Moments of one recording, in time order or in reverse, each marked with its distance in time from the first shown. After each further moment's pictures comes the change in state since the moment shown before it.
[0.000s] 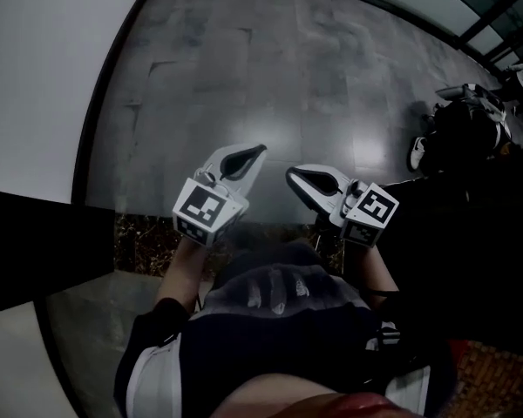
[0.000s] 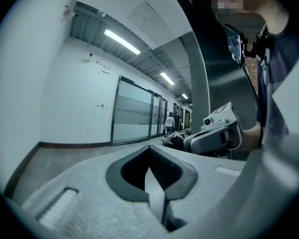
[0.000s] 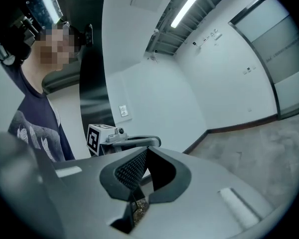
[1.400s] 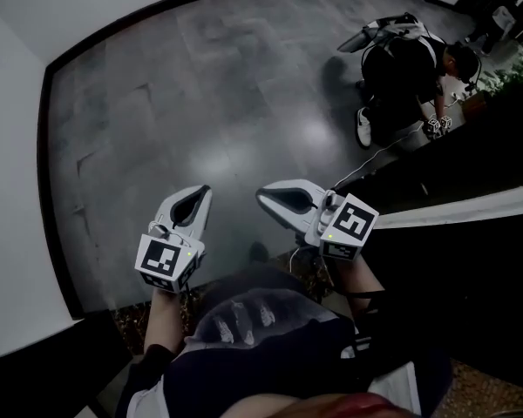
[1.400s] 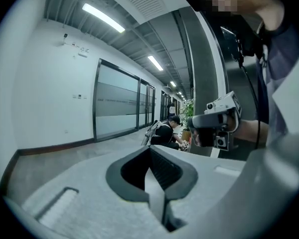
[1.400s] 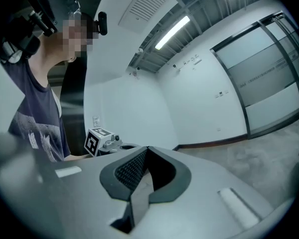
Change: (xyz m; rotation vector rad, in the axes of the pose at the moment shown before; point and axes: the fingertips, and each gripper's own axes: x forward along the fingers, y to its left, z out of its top) left arm 0.296 -0.032 0.007 0.060 0.154 -0.152; right arm -0.196 -0.245 0.074 -0.044 -0.135 -0.226
